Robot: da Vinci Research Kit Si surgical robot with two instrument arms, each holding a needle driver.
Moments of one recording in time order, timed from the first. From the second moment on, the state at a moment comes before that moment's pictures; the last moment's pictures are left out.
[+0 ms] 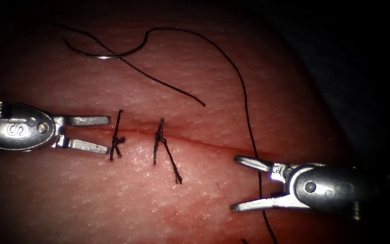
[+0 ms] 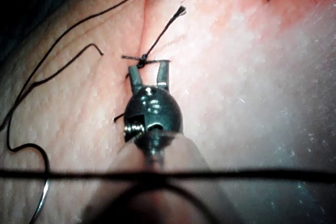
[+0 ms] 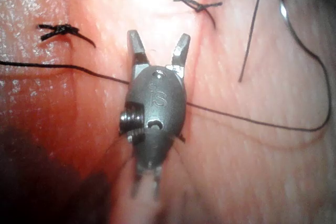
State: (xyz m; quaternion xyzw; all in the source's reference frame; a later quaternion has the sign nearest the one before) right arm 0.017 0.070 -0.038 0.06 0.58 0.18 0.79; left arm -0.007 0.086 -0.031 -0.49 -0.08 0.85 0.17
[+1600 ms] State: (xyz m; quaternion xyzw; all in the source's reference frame) right arm 0.017 0.070 -0.037 0.06 0.57 0.18 0.80; left arm -0.016 0.083 -0.031 -0.44 -0.06 0.89 0.10
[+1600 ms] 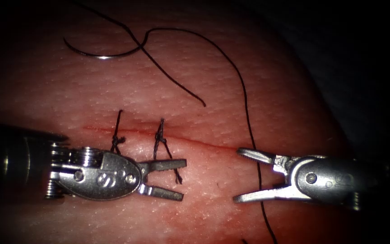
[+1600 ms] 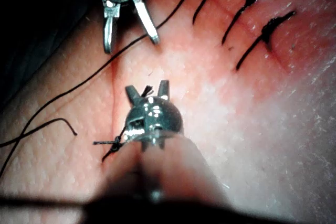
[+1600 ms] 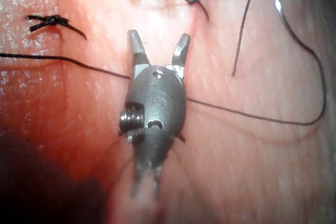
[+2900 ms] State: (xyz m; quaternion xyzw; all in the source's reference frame) right arm 0.024 0.071 -0.032 0.03 0.62 0.12 0.77; left arm -0.015 0.084 -0.031 -0.46 -0.06 0.88 0.08
